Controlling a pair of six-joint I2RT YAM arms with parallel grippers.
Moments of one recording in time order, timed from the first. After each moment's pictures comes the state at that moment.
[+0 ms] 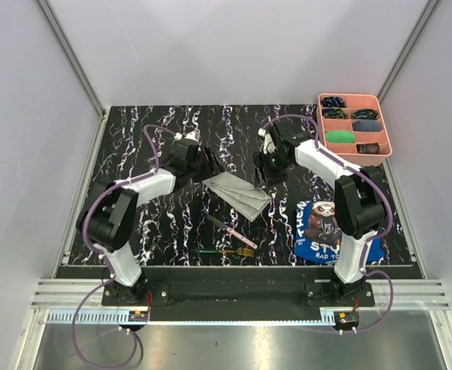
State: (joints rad) left arm -0.44 1.77 1.02 0.06 0.12 -0.73; right arm 0.42 1.90 1.48 -0.72 -0.30 0.21
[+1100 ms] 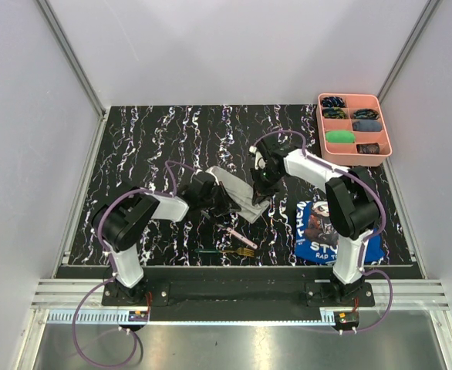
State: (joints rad) left arm -0.63 1.80 0.74 0.38 0.30 -1.02; right arm 0.51 1.93 1.39 -0.74 -0.33 0.28
